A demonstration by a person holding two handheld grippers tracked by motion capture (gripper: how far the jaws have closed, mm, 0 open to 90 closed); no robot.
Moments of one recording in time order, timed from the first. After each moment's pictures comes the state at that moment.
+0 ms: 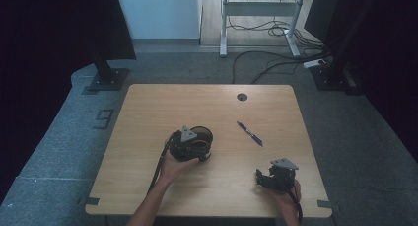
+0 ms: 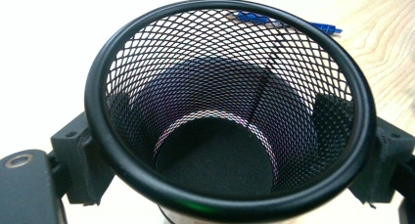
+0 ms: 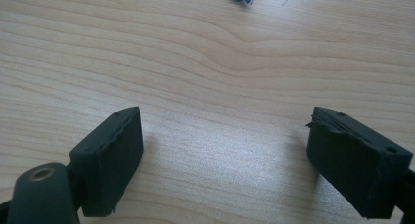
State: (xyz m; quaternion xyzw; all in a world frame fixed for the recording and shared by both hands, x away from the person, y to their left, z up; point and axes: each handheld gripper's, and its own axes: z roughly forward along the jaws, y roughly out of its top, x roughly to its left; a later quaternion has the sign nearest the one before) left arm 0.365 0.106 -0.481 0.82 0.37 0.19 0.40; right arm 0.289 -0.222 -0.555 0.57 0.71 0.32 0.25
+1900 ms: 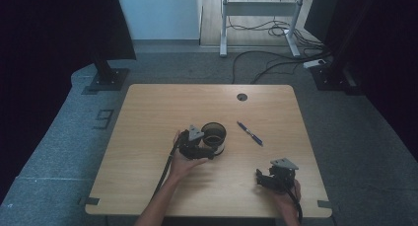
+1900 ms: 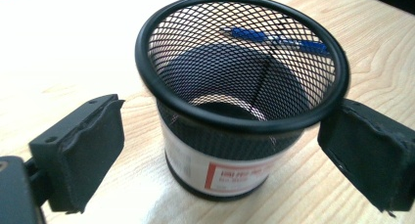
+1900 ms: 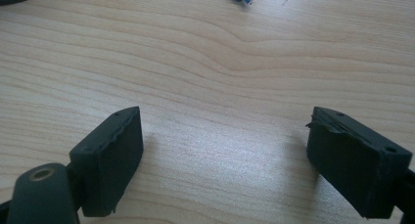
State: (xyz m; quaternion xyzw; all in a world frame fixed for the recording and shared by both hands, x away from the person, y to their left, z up) left arm 0.377 0.092 -0.504 0.79 0.39 0.18 0.44; right arm 0.289 -0.222 -0.555 0.57 0.71 0.32 0.25
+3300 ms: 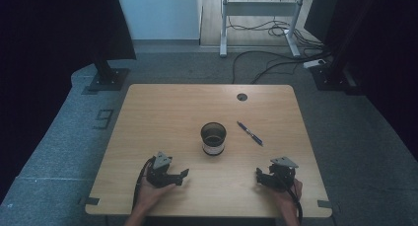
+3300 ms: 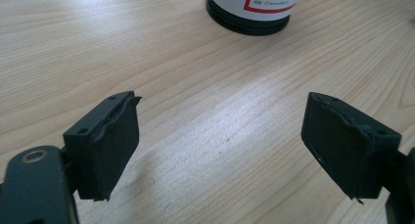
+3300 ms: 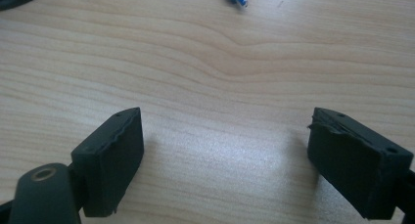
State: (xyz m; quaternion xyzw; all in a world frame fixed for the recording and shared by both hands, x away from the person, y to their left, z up) left arm 0.302 0.186 -0.534 0.80 0.41 0.15 0.41; right arm 0.293 -0.222 -0.553 0.58 0.71 0.32 0.25
